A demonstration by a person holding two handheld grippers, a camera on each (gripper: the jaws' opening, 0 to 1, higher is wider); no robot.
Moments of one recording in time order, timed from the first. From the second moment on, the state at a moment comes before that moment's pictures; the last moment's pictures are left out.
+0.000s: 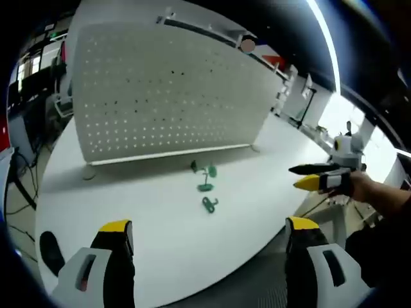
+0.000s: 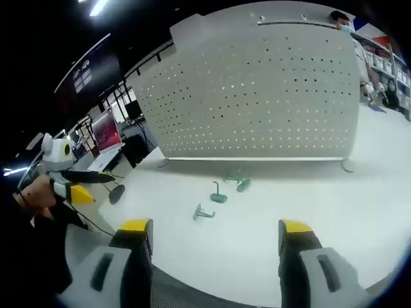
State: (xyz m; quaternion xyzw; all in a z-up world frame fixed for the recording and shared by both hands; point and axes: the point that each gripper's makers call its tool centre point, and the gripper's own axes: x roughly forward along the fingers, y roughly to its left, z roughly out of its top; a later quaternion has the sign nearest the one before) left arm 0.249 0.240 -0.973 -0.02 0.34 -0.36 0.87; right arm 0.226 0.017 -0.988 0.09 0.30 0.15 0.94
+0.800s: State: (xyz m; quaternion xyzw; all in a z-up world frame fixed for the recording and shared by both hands) left arm 0.238 0.238 -0.980 -0.04 0.36 -0.37 0.85; right arm 0.225 0.007 -0.989 0.09 0.29 0.14 0.94
